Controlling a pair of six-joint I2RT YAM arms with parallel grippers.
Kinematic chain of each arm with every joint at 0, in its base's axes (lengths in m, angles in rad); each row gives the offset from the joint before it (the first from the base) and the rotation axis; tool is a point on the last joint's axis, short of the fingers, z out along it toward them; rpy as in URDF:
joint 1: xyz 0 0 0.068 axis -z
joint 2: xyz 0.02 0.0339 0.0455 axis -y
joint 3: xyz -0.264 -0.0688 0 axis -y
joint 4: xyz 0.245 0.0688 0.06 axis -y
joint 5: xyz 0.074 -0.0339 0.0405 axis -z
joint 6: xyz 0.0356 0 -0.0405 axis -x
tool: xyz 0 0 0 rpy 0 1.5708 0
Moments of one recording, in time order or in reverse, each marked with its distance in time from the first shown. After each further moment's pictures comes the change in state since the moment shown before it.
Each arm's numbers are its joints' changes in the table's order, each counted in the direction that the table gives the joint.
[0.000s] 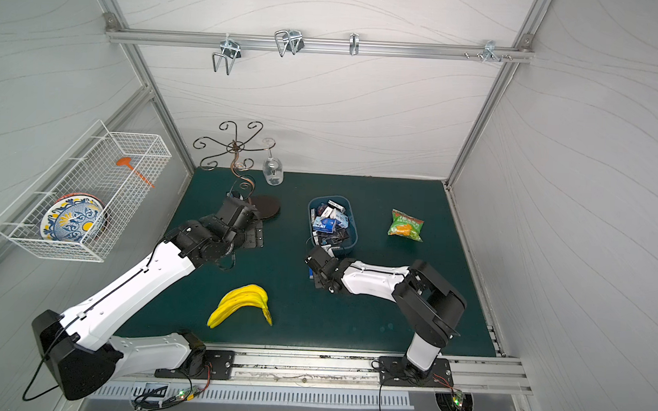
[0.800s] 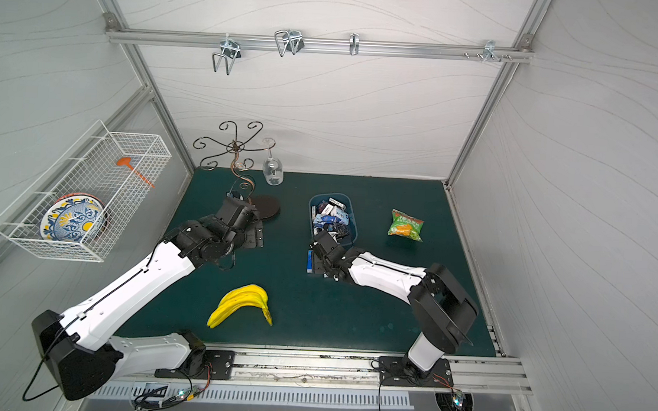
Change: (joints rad) left arm 0.000 0.000 0.000 0.000 0.003 0.001; right arm 0.064 0.100 0.084 -0.068 -0.079 -0.032
